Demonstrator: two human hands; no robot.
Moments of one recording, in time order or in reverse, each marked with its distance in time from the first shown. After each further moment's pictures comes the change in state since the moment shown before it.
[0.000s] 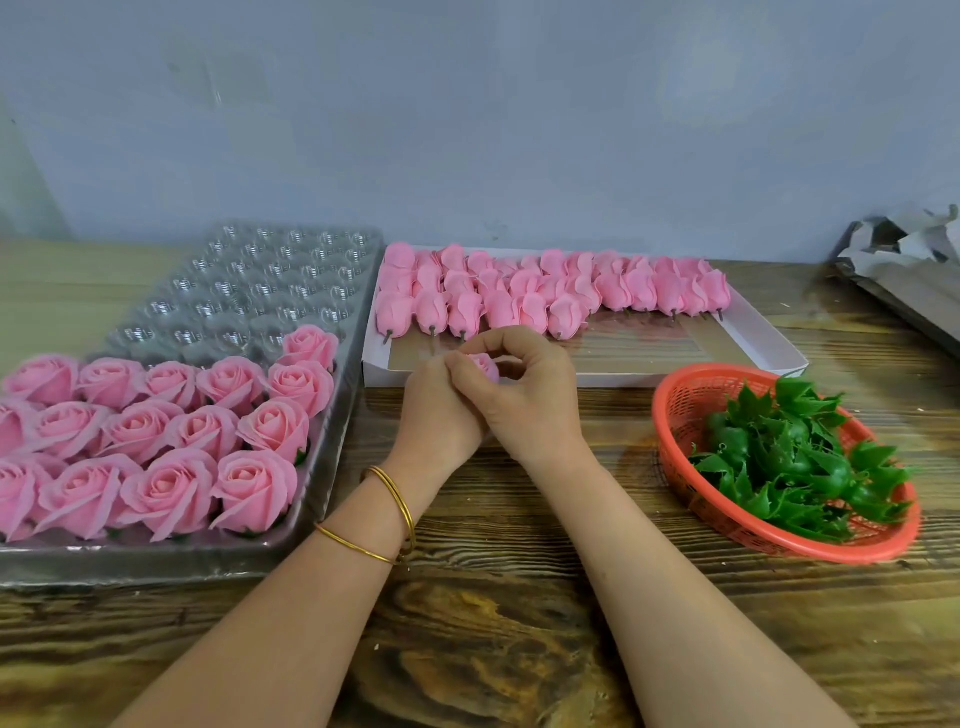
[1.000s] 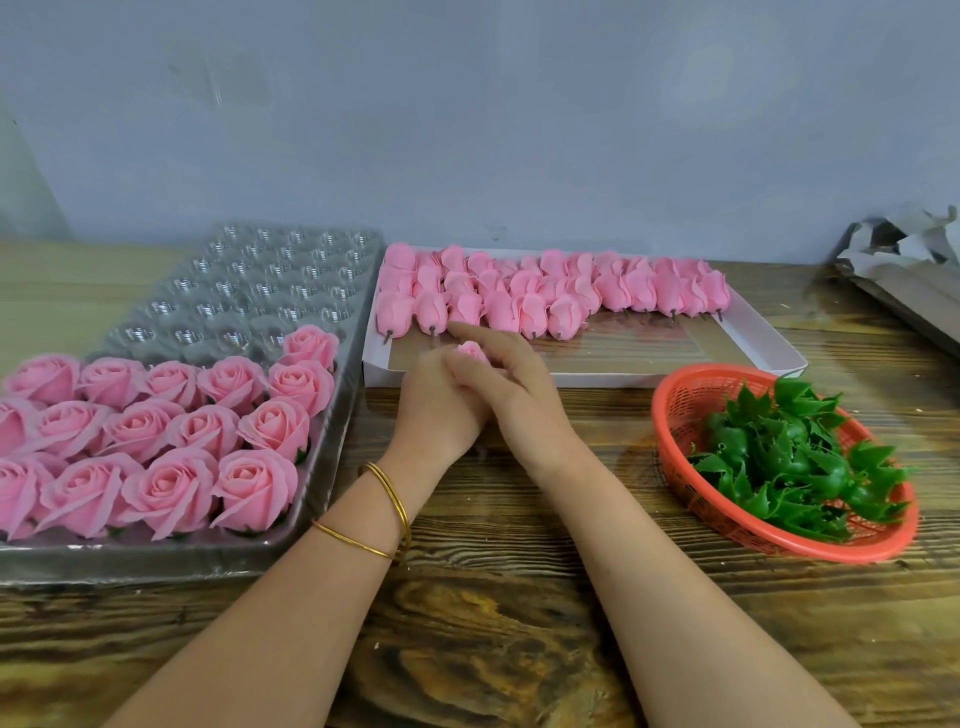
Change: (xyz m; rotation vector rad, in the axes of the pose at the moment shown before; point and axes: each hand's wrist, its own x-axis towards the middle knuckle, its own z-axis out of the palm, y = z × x) left_hand 0.008 -0.005 0.003 -0.056 0.023 0.029; right_hand 0.000 -0.005 -0.007 0.119 -0.268 0.115
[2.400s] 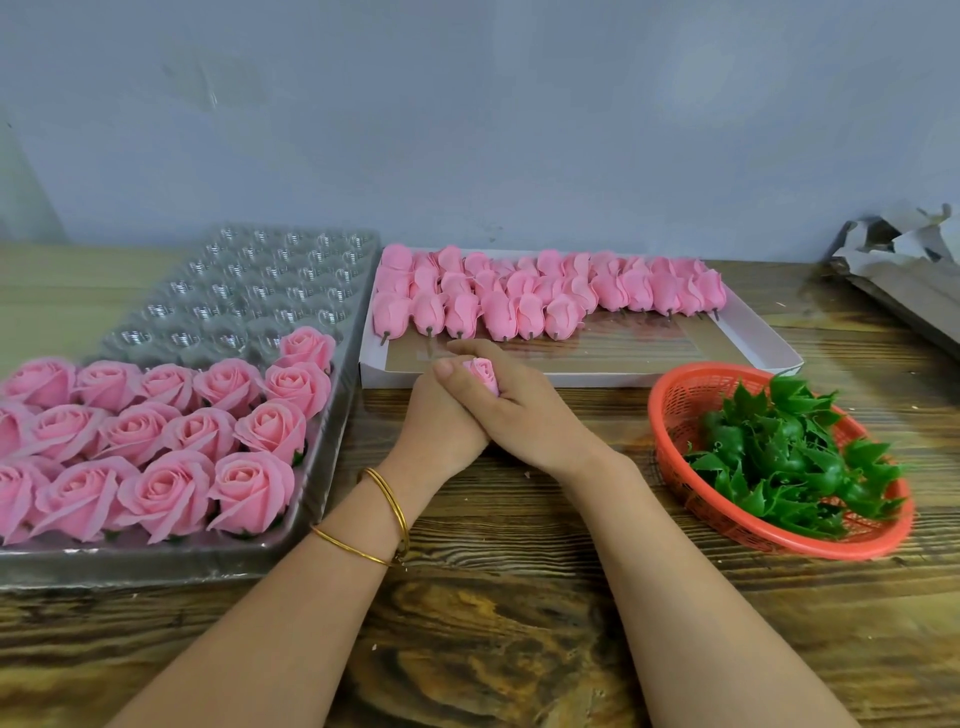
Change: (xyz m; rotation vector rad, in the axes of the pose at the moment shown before) left_hand -0.002 -0.004 0.012 0.252 -0.031 0.178; right_hand 0.003 0.009 -0.013 -0.293 -0.201 -0.041
